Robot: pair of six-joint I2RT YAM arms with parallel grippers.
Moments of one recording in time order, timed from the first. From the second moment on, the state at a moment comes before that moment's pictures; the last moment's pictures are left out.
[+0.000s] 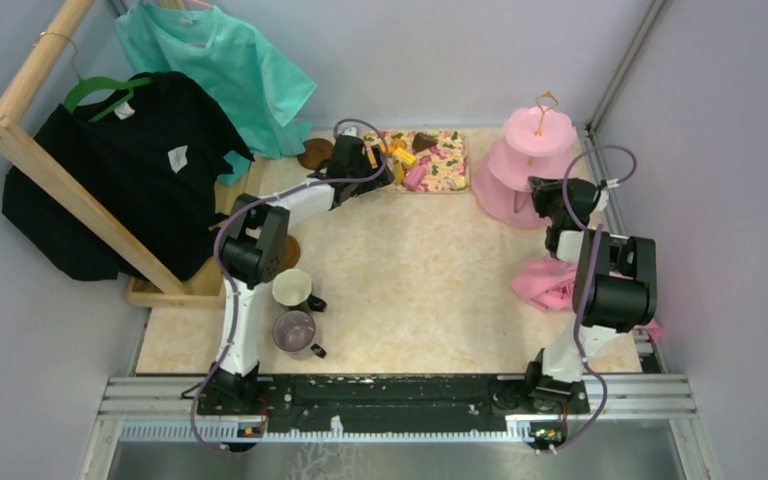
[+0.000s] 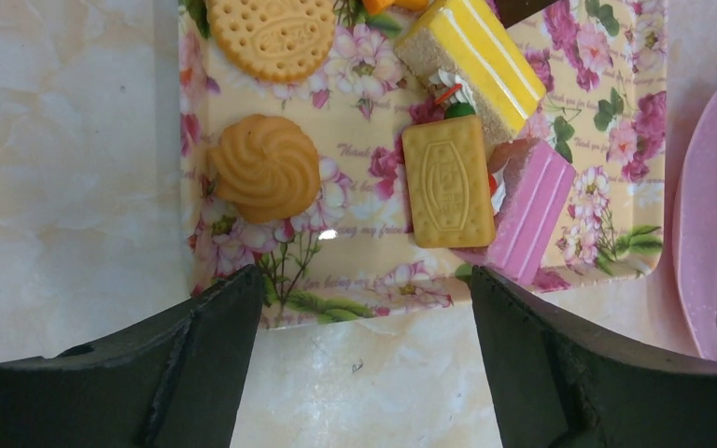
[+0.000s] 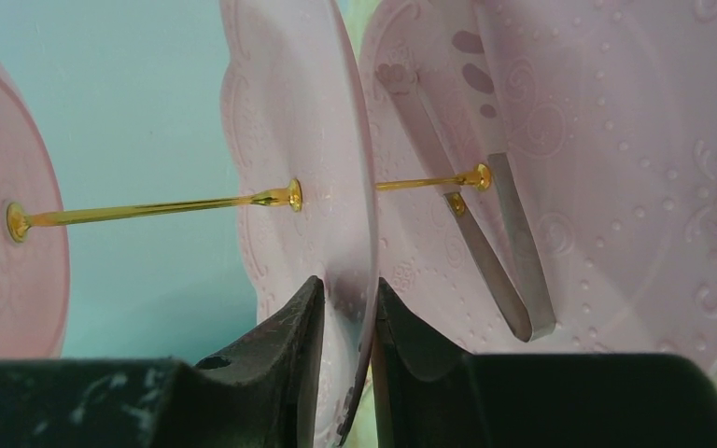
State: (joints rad) left arm -0.46 2.23 1.61 0.05 -0.03 -0.63; right arm -0.21 1.71 0.76 0.64 -0.12 1.25
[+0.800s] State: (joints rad) left arm -0.46 2.27 1.68 -0.01 -0.06 -0.58; right arm -0.21 1.68 0.68 0.68 -0.14 1.26
